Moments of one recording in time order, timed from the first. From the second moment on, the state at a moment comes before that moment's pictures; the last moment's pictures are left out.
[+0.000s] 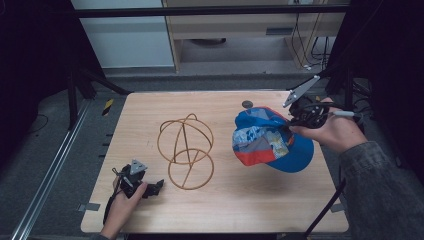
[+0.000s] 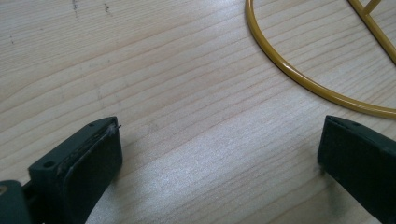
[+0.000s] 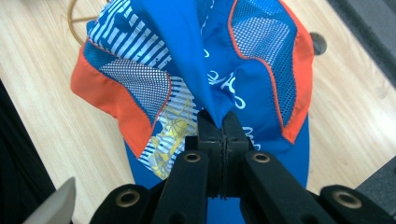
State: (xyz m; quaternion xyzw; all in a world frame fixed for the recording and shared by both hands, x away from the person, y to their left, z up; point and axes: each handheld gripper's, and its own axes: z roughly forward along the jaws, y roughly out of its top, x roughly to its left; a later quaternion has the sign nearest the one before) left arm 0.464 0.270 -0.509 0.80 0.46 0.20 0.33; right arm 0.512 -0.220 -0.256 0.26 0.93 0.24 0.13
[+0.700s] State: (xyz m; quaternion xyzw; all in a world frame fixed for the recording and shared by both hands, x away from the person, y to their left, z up) left arm 0.464 0.270 -0.509 0.80 0.46 0.20 0.33; right arm 0.514 -0.176 -0.191 0.21 0.92 0.29 0.17
